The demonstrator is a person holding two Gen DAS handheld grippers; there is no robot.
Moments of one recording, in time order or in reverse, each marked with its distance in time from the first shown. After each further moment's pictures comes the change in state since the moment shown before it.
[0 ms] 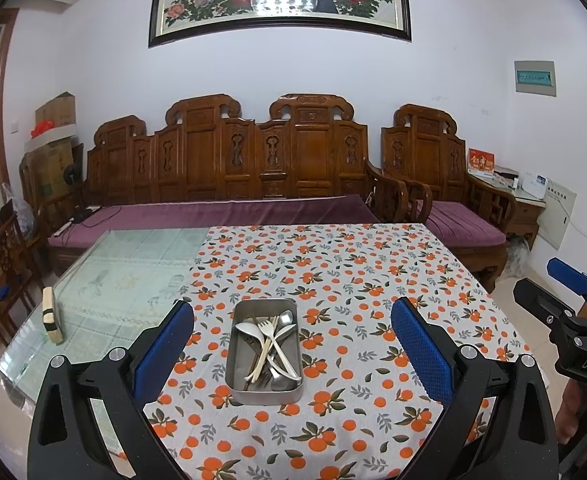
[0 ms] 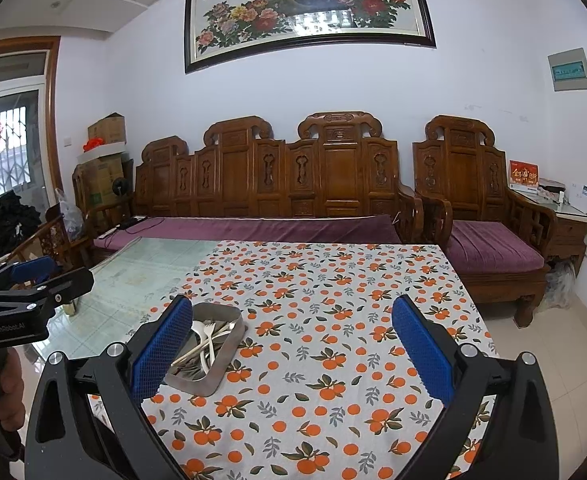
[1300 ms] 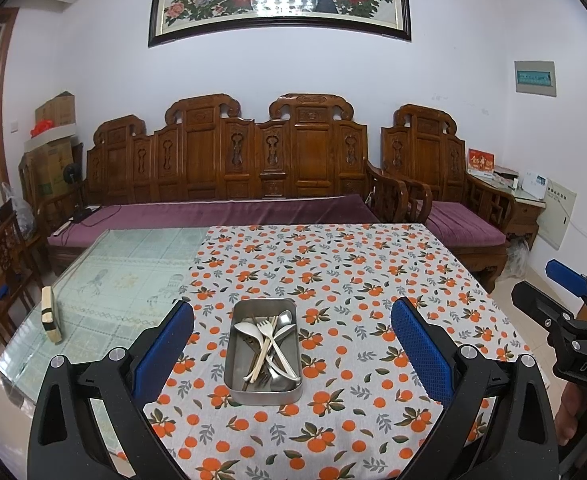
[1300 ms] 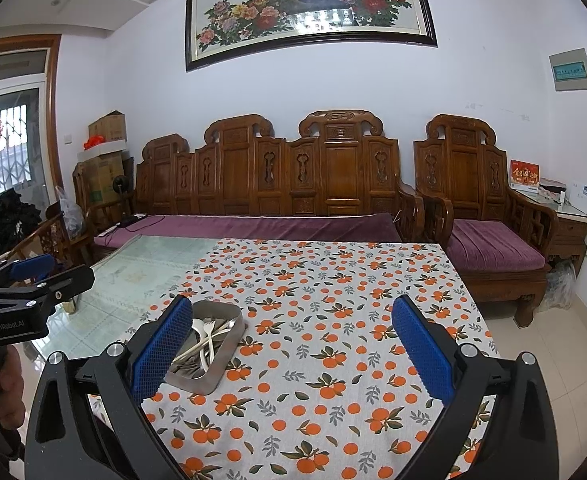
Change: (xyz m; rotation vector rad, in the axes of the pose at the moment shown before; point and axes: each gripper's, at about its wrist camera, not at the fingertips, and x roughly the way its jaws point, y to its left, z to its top) left arm 0.001 0.004 -0.002 -0.002 -0.005 -0.002; right arm 0.007 0.002 -0.005 -0.003 0.008 0.000
